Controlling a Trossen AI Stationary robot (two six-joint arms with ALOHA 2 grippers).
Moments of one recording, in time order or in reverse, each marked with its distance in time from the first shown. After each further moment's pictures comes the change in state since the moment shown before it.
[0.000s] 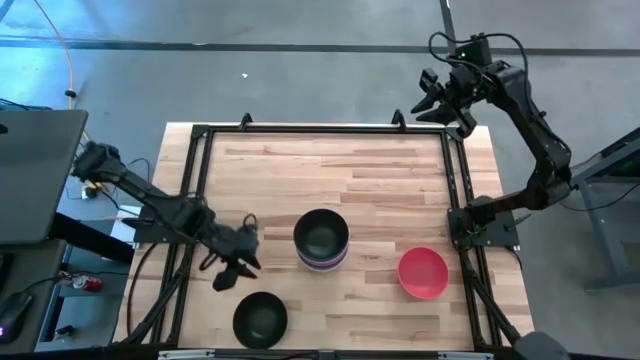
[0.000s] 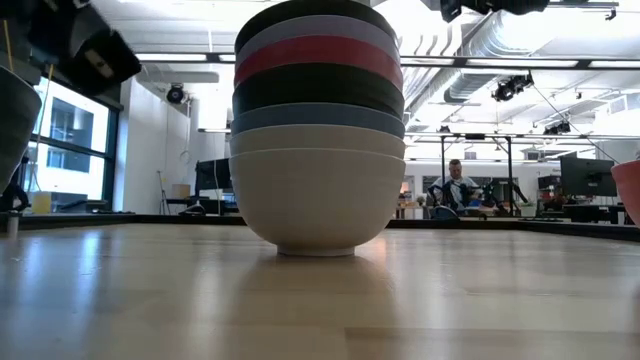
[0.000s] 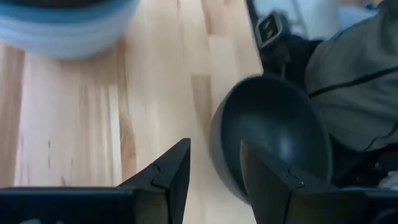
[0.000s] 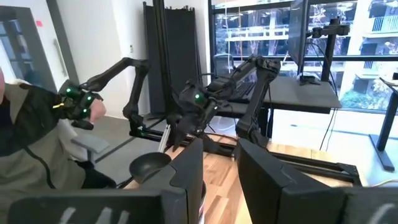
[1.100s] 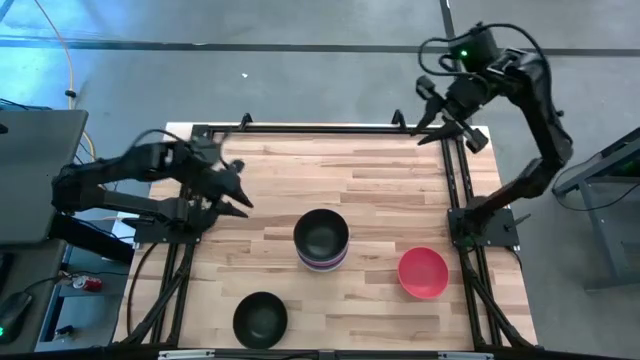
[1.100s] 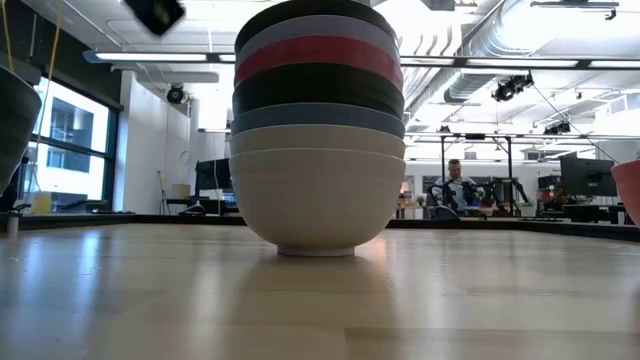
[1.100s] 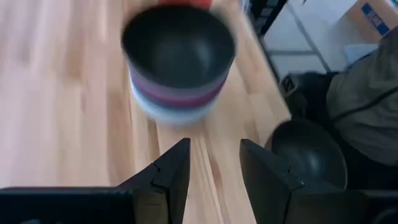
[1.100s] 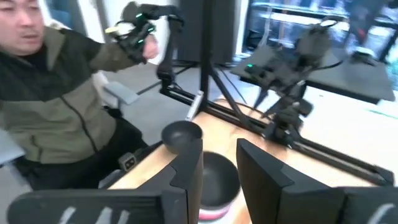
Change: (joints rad) left arm 0.650 -0.204 0.345 -0.518 0.353 0.581; right arm 0.348 0.131 0.593 -0.460 0.329 -0.056
